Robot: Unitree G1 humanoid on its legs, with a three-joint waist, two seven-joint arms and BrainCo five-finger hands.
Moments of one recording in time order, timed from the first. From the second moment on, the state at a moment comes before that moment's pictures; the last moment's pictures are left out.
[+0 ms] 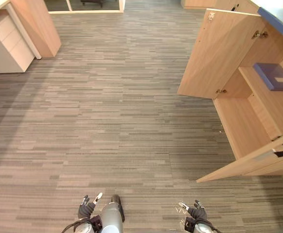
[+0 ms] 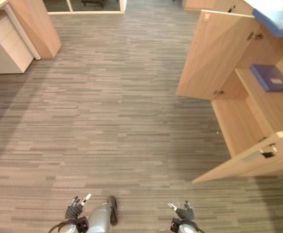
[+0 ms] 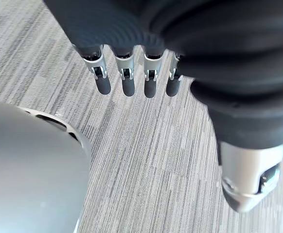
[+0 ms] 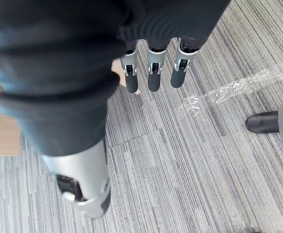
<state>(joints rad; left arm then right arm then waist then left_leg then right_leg) 0.12 0.02 0.20 0.88 -0.15 -0.20 0.13 0.10 0.02 -0.16 0.89 0.10 -0.07 -0.23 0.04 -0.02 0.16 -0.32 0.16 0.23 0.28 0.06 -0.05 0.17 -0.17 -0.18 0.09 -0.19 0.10</state>
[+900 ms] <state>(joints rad) 0.09 0.01 0.22 1.03 -0.08 -0.15 0.09 0.04 0.03 -0.30 0.93 0.19 -0.07 -0.19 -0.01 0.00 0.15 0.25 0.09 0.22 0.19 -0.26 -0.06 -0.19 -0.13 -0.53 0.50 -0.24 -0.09</state>
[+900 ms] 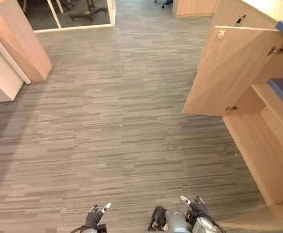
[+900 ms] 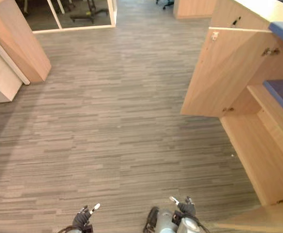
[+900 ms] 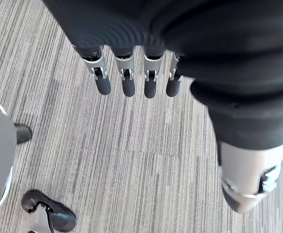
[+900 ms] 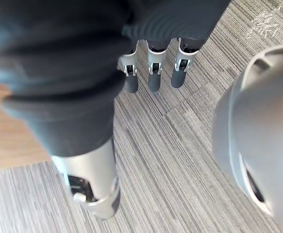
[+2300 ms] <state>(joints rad) 0.10 0.07 0.30 1.07 -0.13 -0.15 0.12 0.06 0.02 -0.36 1.06 0.17 -0.06 -0.18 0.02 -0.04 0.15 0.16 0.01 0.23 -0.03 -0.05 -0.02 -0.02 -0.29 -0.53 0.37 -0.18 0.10</state>
